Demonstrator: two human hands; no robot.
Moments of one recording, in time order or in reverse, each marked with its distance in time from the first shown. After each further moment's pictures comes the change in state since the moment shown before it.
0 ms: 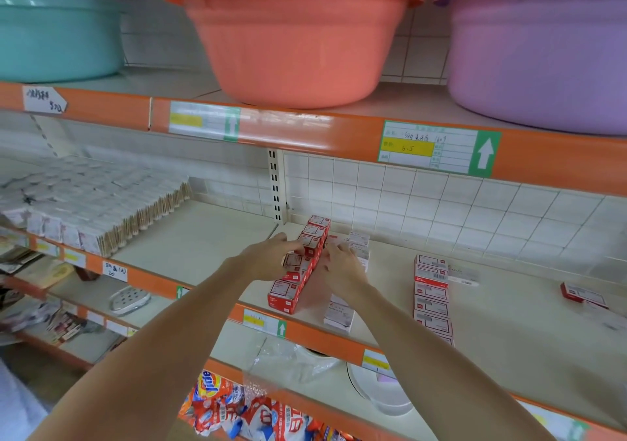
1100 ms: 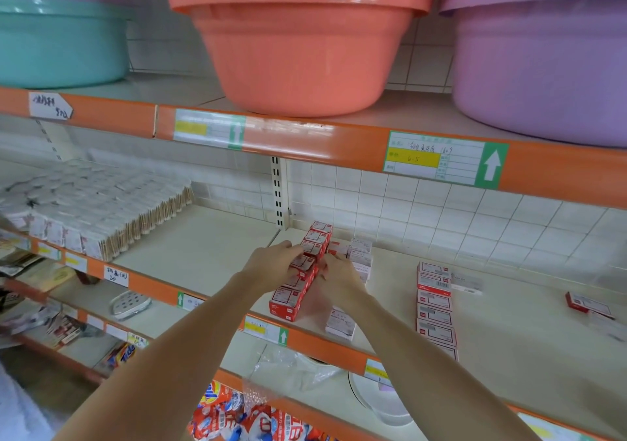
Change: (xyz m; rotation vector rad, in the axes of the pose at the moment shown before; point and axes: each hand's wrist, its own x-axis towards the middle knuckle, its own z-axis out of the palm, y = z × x) left_hand -0.004 0.009 0.009 0.155 0.227 0.027; right_hand 0.008 0.001 0.017 0.024 -0.012 -0.006
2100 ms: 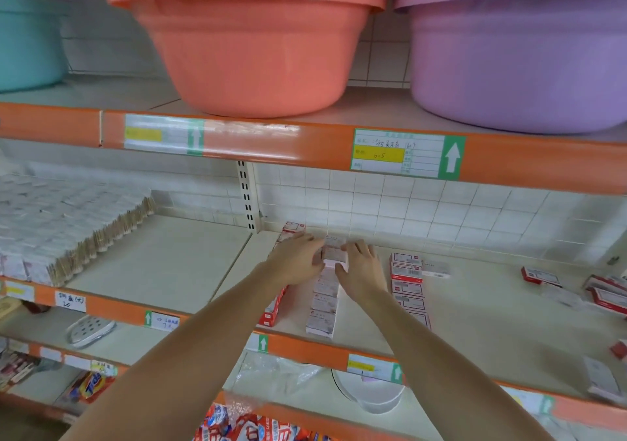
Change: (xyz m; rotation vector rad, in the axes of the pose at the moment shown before) left_hand 0.043 0.071 -0.009 -0.124 0.026 0.194; right_hand -0.025 0.058 -0.046 -0.139 0.245 0.070
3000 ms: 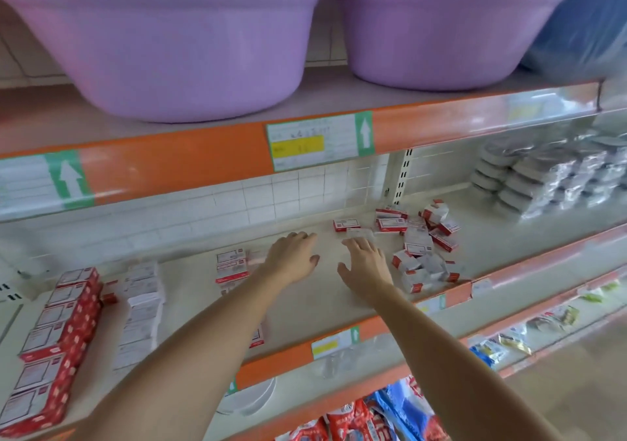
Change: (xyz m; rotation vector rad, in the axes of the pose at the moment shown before) left_hand 0.128 0.300 0.093 0.037 -0.123 0.395; right_hand -0.136 0.256 -0.160 -0.164 0.085 0.511
